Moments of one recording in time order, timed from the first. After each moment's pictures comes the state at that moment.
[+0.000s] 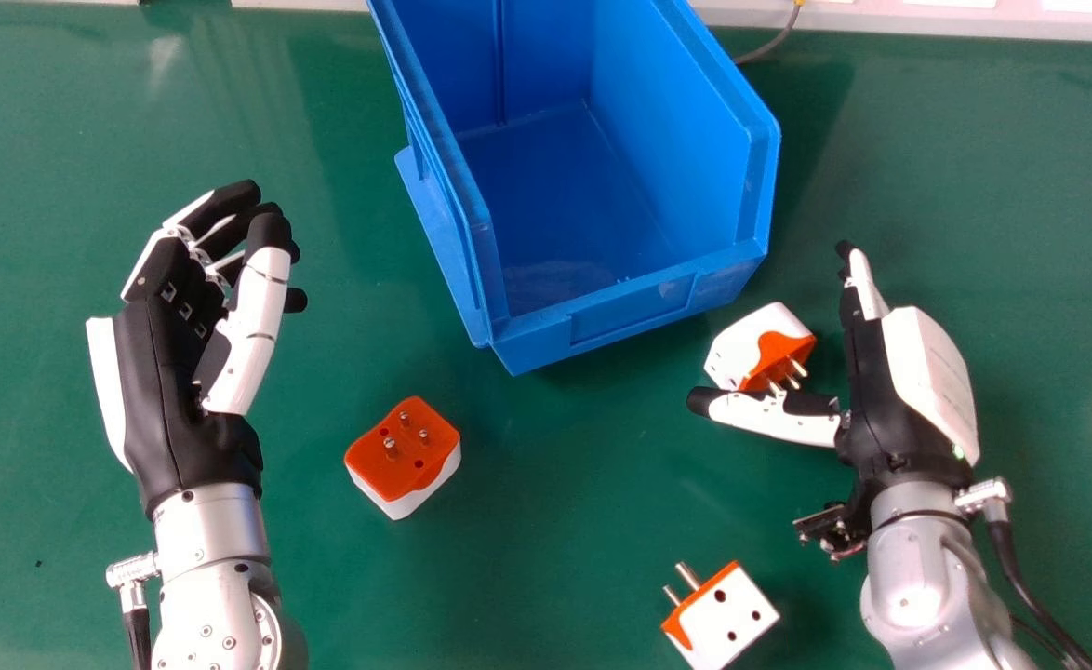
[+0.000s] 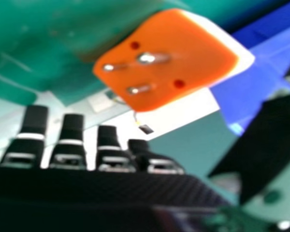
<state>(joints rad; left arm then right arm) 0.01 -0.02 0.18 0.14 -0.04 -0.40 0.16 -0.15 -0.18 0.18 0.33 -0.55 0.15 -0.30</state>
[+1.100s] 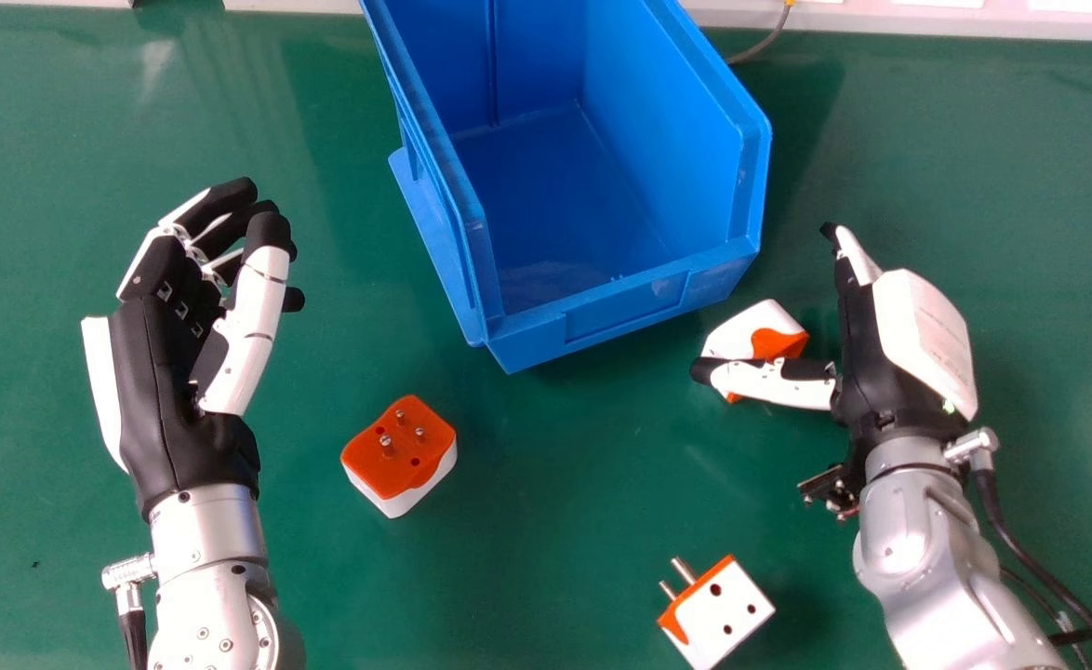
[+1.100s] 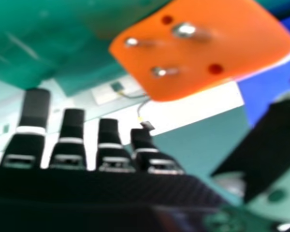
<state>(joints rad) 0.02 -0.03 0.18 0.13 -0.04 -0.38 0.15 -0.30 -0.20 0.21 0.52 -0.56 0.16 -0.35</state>
